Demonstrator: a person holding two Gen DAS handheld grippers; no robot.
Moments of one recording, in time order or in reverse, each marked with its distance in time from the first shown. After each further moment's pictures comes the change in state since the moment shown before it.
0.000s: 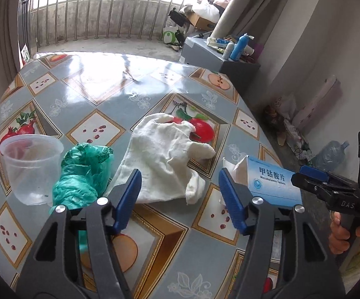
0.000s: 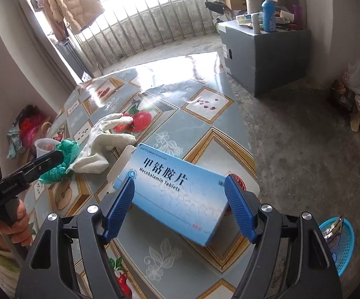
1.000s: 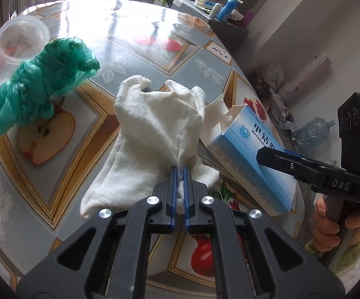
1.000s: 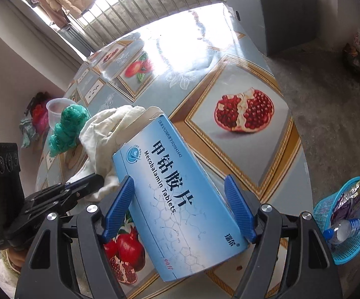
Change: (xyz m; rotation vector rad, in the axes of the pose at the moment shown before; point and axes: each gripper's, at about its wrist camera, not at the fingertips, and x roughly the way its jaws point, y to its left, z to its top) left arm -0.013 -0.040 -0.110 -0.049 0.190 -0.107; right arm -0.006 0.009 -0.087 0.123 0.154 0.100
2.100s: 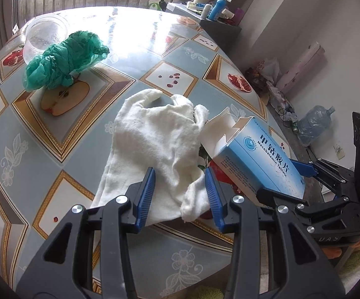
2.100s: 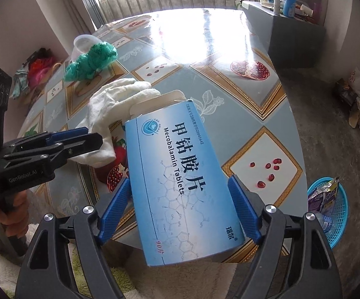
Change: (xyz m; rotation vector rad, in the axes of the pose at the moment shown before) left arm -0.035 -0.009 -0.051 0.073 -0.039 0.042; right arm -0.029 0.038 -0.084 -0.261 0.009 -0.155
